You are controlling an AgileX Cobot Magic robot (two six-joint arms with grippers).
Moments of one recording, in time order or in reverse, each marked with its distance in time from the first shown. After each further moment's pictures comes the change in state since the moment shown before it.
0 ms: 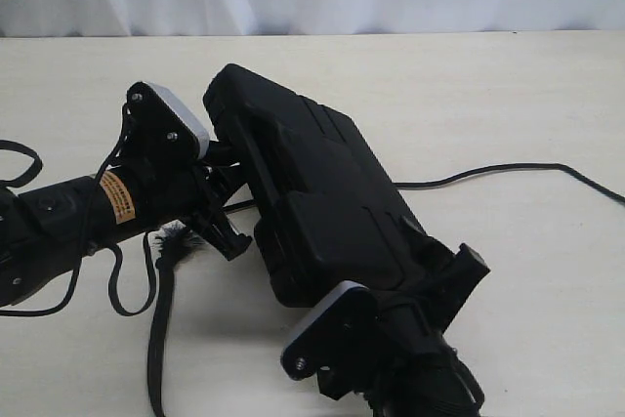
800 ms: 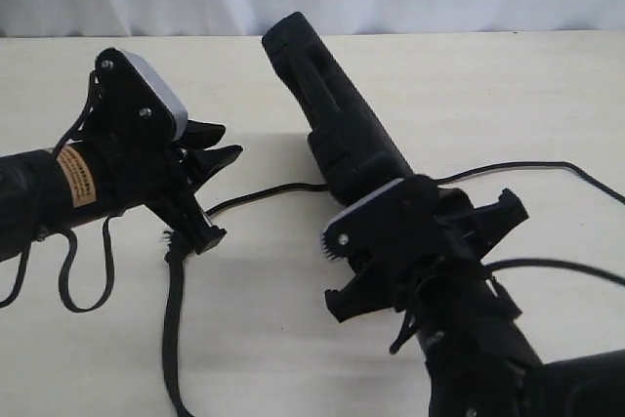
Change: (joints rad) left arm -0.004 -0.251 0.000 0.072 0.289 -0.001; right arm -0.222 -0.241 -0.034 0.005 -0.196 -0.029
